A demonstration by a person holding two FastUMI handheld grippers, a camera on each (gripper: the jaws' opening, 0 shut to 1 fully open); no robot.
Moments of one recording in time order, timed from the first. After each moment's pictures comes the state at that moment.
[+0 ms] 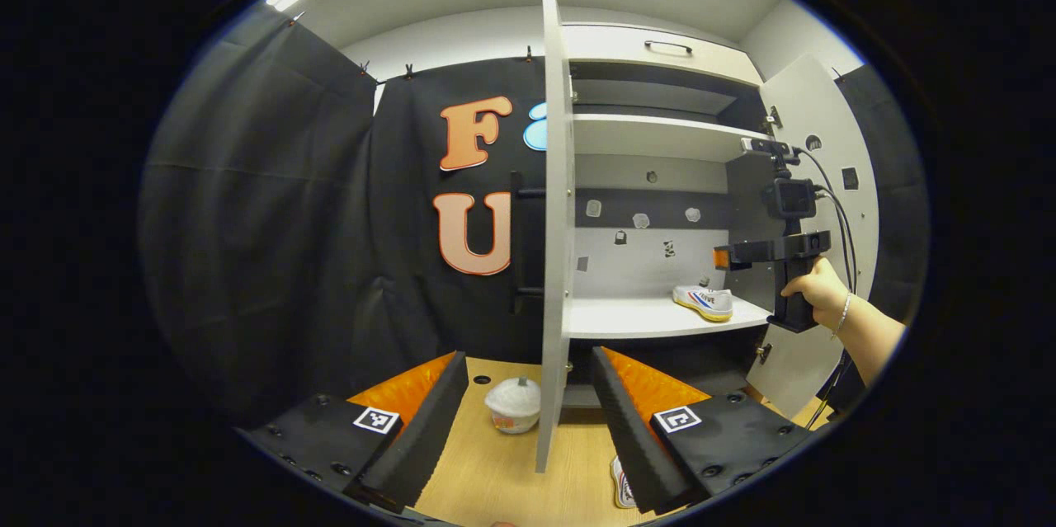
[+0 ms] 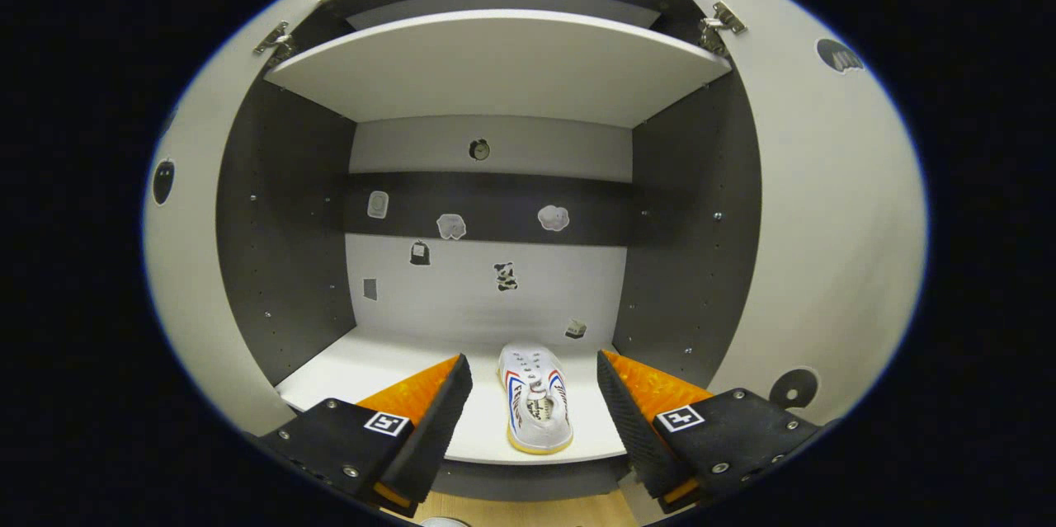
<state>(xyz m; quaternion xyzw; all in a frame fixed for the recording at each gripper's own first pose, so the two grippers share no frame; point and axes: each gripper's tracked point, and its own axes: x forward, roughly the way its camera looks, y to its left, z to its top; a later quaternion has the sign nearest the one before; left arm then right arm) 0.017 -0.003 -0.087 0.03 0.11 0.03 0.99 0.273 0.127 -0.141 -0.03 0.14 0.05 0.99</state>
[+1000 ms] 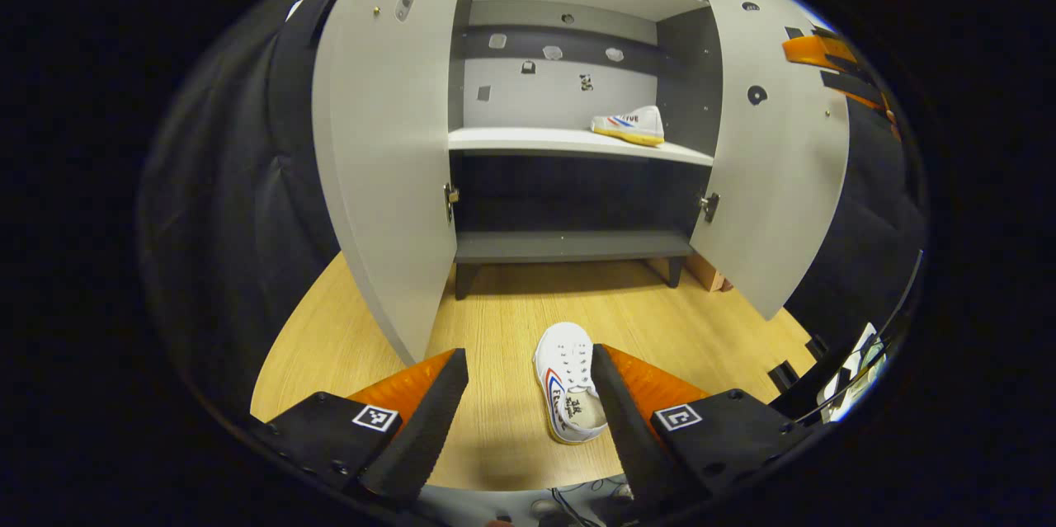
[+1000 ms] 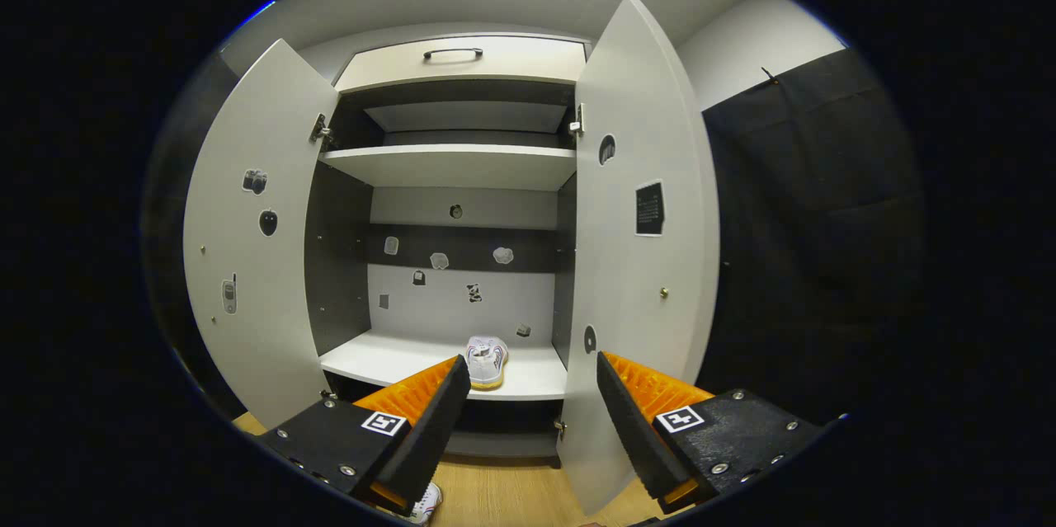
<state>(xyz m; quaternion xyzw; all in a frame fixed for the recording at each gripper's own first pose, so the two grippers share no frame) -0.011 -0.100 -0.326 0.03 0.35 -0.08 0.93 0.076 0.005 -0.083 0.00 0.09 0.01 1.00</state>
